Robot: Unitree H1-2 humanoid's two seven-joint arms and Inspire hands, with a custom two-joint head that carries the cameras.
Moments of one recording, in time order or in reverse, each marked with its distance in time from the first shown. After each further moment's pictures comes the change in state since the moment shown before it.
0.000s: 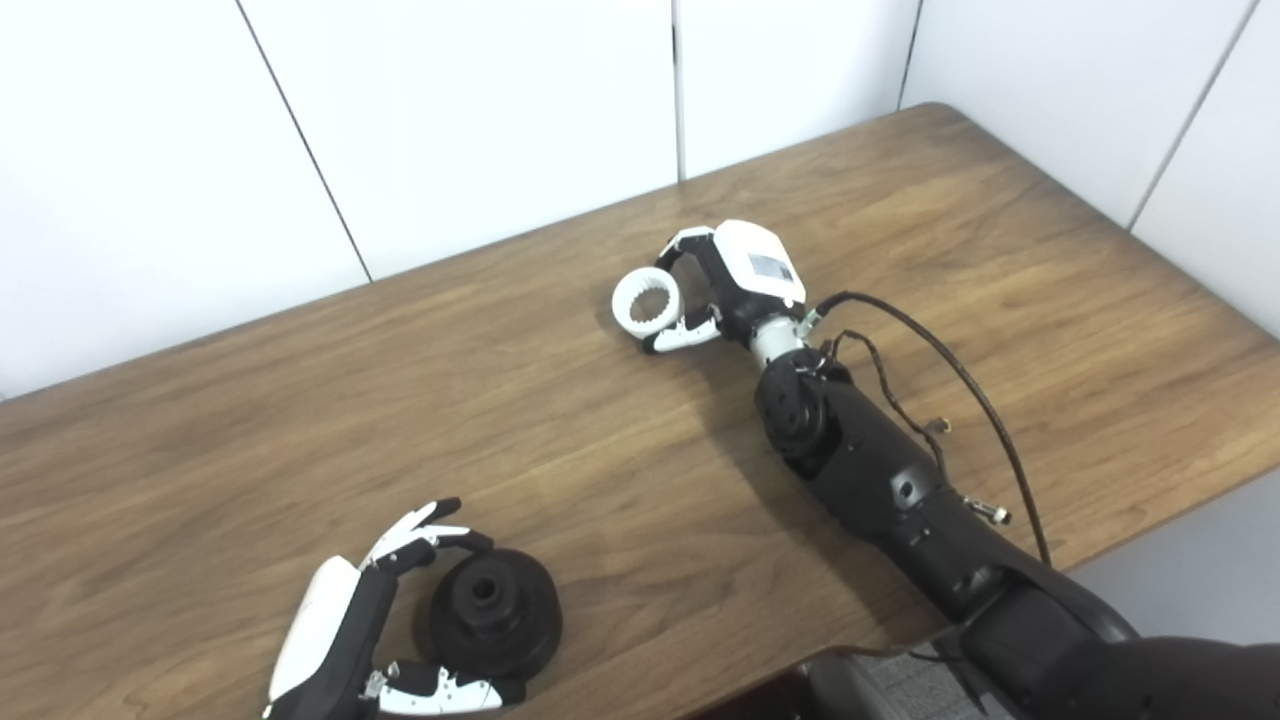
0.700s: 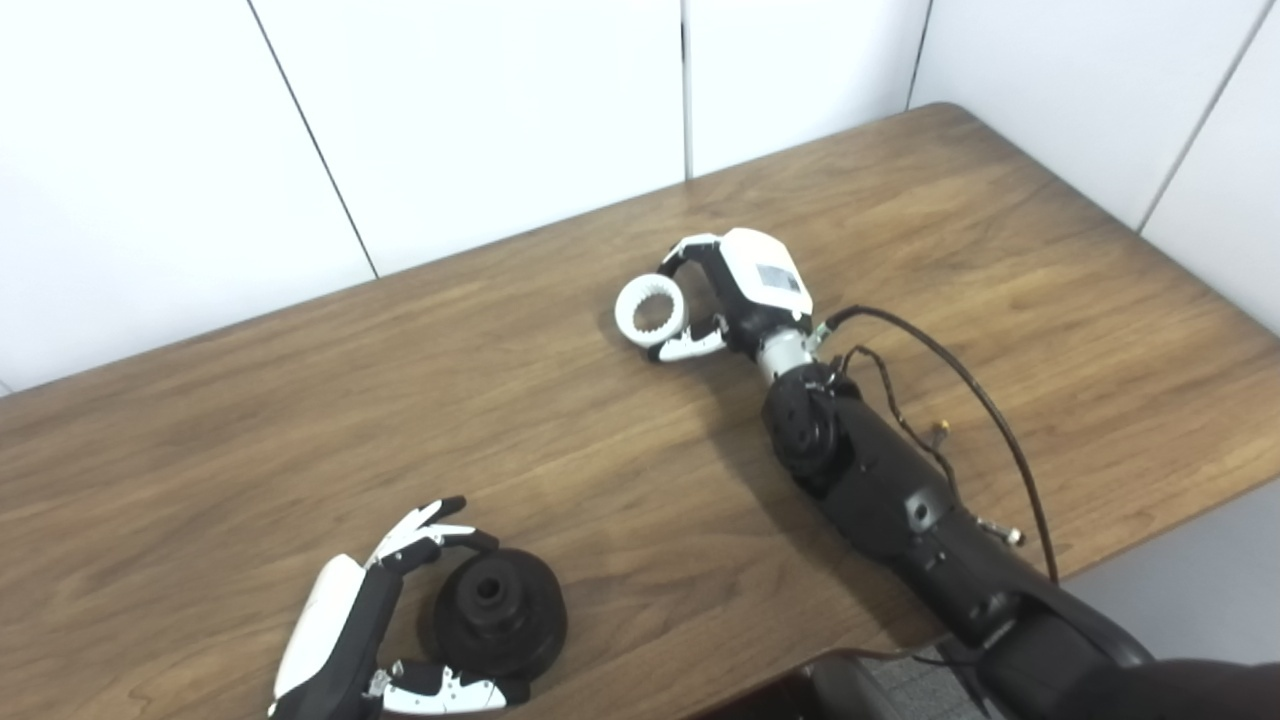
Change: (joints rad) left arm -0.002 0.000 0.000 0.000 -0.006 -0.001 -0.001; right arm 0.065 -0.002 0.004 -0.125 0.003 -0.010 0.015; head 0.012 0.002
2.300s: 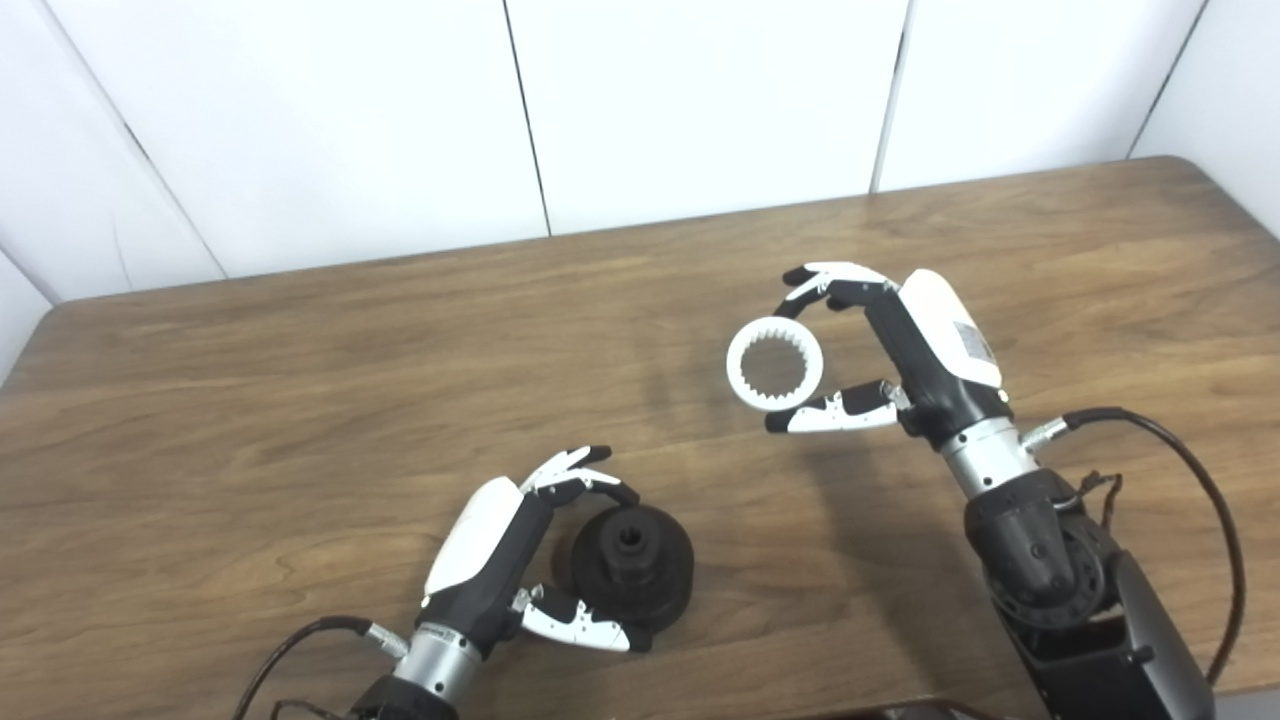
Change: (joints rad) left arm -0.010 -0.086 -0.038 0.002 0.110 0.055 0.006; right arm 0.253 -0.006 -0.069 -0.598 0.093 -0.107 0.276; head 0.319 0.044
